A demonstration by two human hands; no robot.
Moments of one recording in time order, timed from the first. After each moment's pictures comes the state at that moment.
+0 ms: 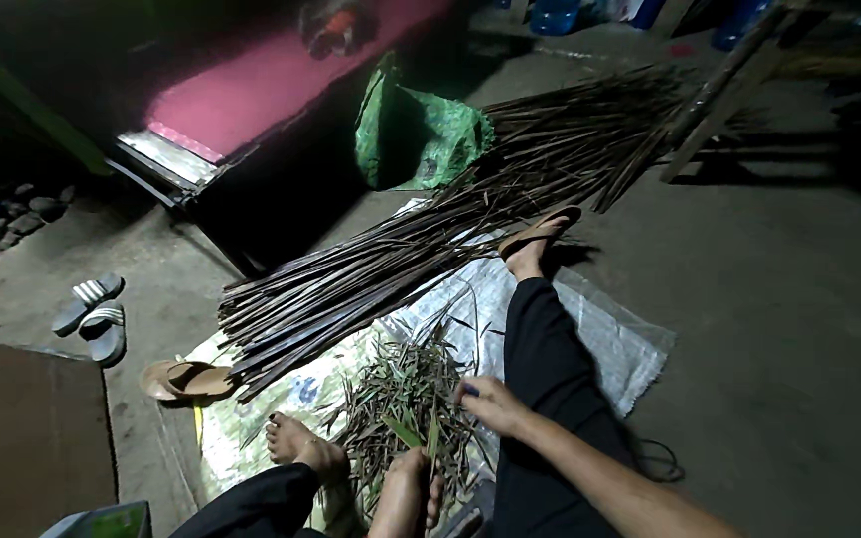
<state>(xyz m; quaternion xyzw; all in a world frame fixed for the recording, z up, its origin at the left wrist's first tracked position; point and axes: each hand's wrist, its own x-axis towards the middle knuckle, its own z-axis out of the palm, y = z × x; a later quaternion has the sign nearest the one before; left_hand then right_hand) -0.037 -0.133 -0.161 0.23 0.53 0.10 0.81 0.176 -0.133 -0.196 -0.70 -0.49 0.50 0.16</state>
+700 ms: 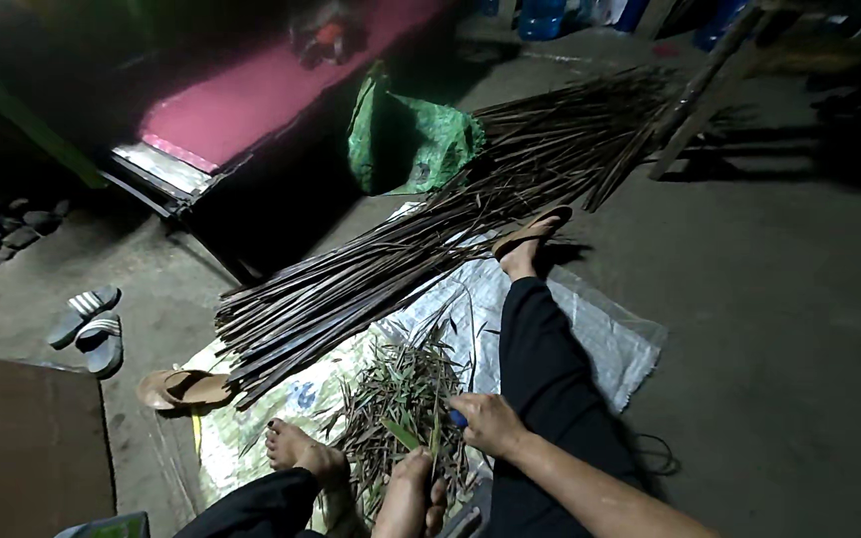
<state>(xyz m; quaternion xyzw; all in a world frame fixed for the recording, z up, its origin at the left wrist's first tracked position) -0.037 -0.141 -0.154 0.24 0.50 0.11 0.83 0.157 -0.146 -0.194 -0.69 -0.62 0.38 -0.02</state>
